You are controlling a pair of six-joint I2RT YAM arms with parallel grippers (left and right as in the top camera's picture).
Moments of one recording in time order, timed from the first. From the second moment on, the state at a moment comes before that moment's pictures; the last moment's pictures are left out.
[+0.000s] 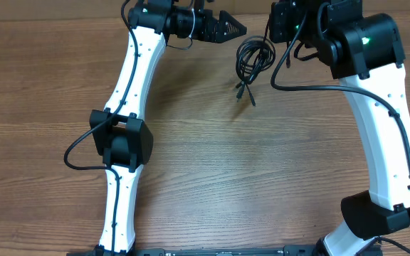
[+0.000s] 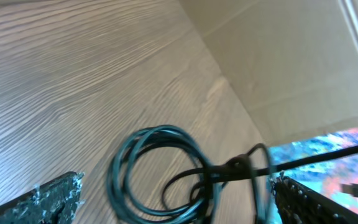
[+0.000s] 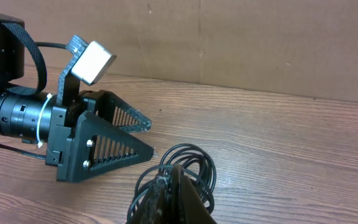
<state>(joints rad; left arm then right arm) -0.25 2.49 2.57 -0.88 1.07 -0.16 0.32 1.81 2.25 -1.11 0.02 0.15</state>
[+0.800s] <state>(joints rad) -0.31 2.49 2.57 -0.98 1.11 -0.12 0.32 1.81 2.25 -1.09 0.02 0.15</state>
